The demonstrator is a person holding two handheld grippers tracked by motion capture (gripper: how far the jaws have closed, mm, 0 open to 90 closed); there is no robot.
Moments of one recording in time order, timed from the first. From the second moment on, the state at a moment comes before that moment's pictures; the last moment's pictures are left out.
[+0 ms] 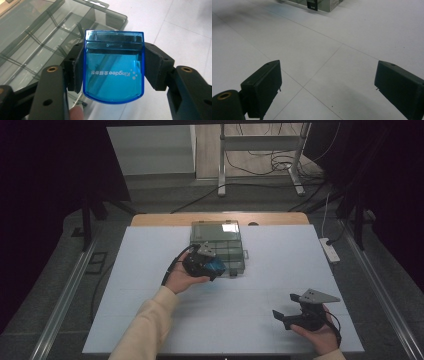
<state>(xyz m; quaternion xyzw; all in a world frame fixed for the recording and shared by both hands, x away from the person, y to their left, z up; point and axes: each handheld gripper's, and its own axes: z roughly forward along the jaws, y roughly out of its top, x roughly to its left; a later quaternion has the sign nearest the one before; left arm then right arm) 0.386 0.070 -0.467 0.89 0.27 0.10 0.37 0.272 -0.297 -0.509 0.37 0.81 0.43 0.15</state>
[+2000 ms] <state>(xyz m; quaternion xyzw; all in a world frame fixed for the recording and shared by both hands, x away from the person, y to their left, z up) 0.437 0.084 -0.479 0.88 0.31 0.09 0.35 0.272 -0.297 -0.510 0.37 0.81 0.43 0.14</state>
